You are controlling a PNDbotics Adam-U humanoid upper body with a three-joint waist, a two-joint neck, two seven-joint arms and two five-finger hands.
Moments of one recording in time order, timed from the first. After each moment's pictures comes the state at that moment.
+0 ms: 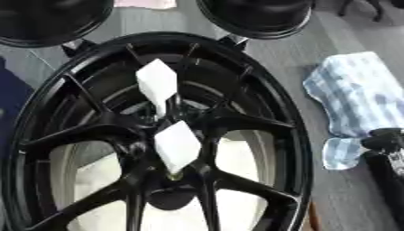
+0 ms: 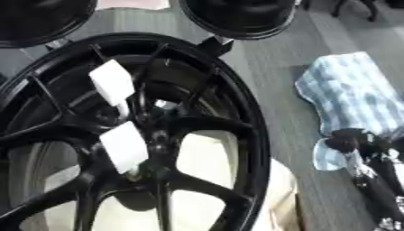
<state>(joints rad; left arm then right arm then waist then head) -0.11 1.07 0.17 -1.99 0.13 0.29 -0.17 0.10 -0.32 -0.15 -1.98 -0.25 -0.21 -0.06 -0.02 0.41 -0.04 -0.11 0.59</state>
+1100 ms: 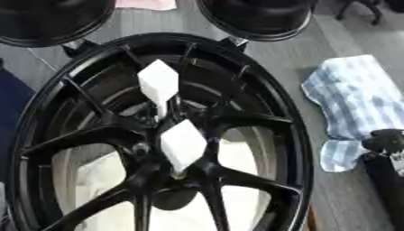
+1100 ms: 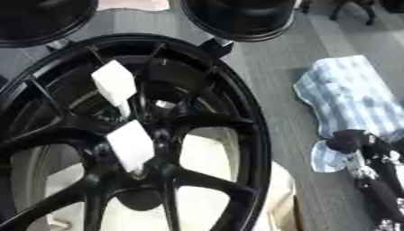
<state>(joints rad) -0.14 1.00 0.14 -1.99 0.24 0.06 -0.04 0.10 -0.30 -0.15 -1.98 -0.26 -0.21 -0.05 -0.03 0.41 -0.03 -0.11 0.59</state>
